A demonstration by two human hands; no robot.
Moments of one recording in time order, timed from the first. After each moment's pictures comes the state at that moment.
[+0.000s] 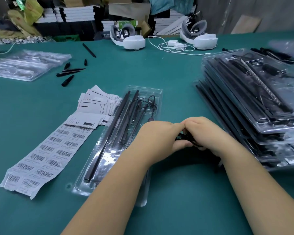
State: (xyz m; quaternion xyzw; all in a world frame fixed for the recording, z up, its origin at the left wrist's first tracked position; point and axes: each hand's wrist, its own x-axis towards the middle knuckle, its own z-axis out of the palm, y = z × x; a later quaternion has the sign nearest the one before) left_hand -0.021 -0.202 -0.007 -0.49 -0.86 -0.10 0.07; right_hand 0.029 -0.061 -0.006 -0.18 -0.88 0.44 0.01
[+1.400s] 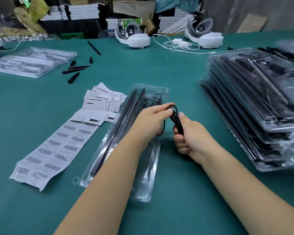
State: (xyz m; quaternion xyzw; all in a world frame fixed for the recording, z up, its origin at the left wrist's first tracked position) left_hand -0.043 -0.212 -0.008 -0.18 -0.68 -0.68 -0.21; right_hand 0.024 -0.106 -0.016 -0.26 -0.62 0.73 0.00
